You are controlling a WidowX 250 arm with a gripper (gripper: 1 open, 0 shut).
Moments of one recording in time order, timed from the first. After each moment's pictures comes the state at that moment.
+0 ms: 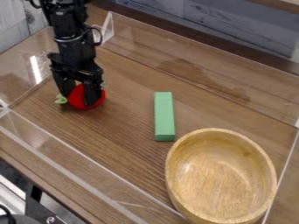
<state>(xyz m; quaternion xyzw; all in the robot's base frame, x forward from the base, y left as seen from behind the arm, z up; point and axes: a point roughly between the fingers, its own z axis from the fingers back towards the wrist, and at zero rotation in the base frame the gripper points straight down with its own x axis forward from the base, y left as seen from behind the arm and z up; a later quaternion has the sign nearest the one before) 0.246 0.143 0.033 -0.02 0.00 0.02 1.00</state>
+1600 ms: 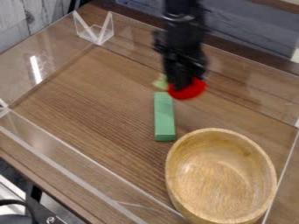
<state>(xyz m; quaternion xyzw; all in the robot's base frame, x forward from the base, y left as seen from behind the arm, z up) 0.307 -0.046 0.081 -0.03 -0.04 -0.20 0.98</state>
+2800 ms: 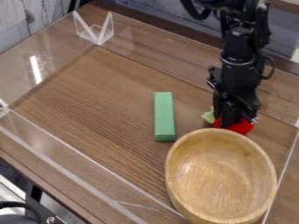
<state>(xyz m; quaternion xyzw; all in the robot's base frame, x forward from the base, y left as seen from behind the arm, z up) 0.323 -0.085 0.038 -0.04 -0.03 -0.28 0.96</state>
